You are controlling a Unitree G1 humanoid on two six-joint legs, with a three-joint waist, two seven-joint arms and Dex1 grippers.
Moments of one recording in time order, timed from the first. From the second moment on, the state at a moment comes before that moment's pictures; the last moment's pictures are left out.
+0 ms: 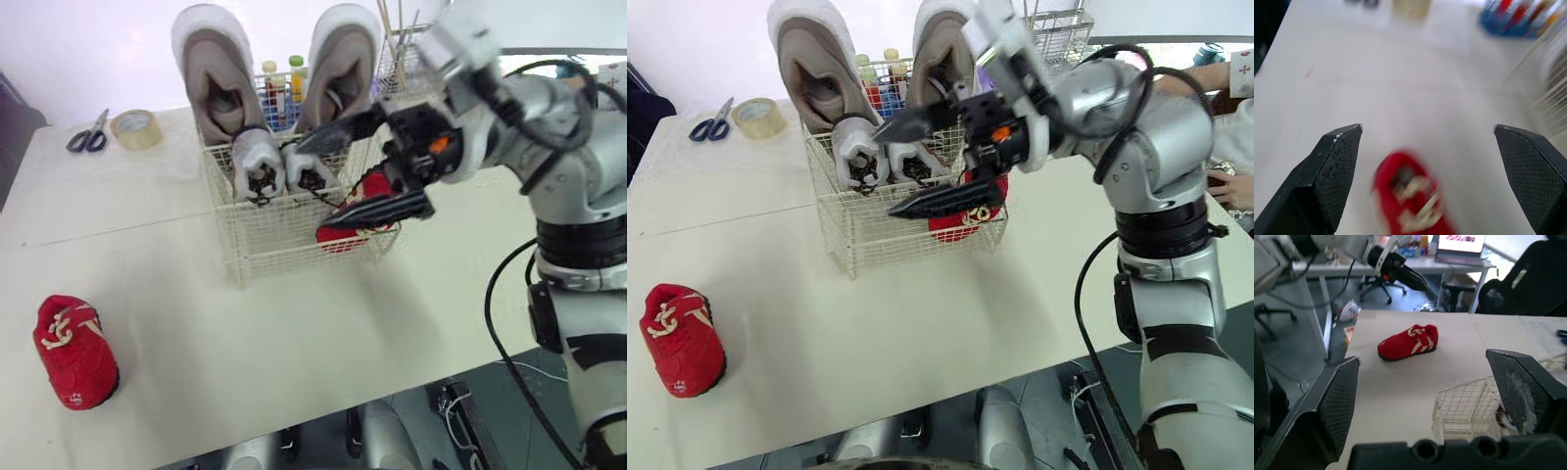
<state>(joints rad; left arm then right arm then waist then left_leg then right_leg) 0.90 0.94 1.29 -0.19 -1.44 0.84 -0.45 -1.14 -0.62 0.20 -0.13 0.68 0.73 1.34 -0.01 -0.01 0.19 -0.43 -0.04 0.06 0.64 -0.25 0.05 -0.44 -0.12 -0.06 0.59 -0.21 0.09</state>
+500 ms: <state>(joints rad) 0.68 0.95 0.96 0.10 -1.11 0.93 -0.97 -1.06 -0.66 0.34 -0.23 0.53 0.67 1.42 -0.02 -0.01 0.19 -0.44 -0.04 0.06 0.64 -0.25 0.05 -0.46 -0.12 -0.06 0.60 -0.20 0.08</state>
